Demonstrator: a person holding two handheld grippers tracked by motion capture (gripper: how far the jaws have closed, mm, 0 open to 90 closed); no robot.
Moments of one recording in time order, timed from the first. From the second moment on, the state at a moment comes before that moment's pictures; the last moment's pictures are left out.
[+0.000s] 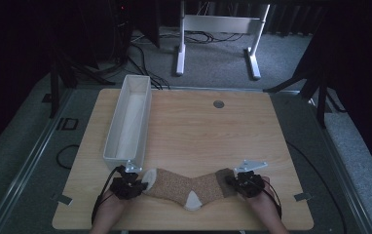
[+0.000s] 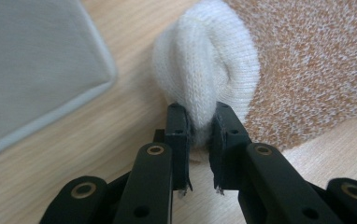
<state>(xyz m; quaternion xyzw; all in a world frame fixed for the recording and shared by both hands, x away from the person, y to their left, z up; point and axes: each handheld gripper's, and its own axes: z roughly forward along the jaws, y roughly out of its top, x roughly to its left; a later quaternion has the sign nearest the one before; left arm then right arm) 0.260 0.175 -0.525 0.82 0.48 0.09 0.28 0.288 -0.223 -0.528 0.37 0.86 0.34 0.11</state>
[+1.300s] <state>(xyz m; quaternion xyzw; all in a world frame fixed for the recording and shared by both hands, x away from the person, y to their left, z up) 0.273 0.108 -0.426 0.85 0.41 0.12 0.30 0.287 -0.210 -0.529 0.36 0.86 0.34 0.10</state>
